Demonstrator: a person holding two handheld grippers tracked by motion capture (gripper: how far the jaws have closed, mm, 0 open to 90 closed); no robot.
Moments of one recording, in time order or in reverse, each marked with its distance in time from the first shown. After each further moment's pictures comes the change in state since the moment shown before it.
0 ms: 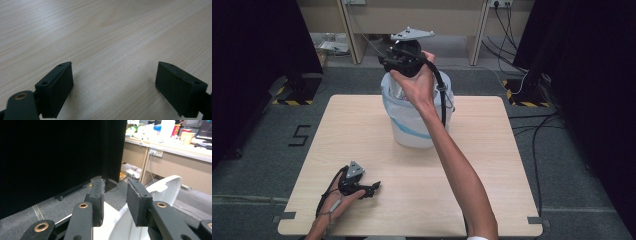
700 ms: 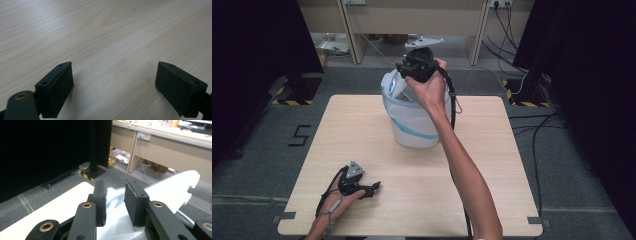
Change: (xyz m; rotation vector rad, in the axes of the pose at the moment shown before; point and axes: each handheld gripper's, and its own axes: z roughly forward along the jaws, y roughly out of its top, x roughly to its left) left arm 0.000 0.000 0.000 0.005 -0.003 0.003; right arm -0.029 -0.028 -0.007 0.108 -0.096 0.014
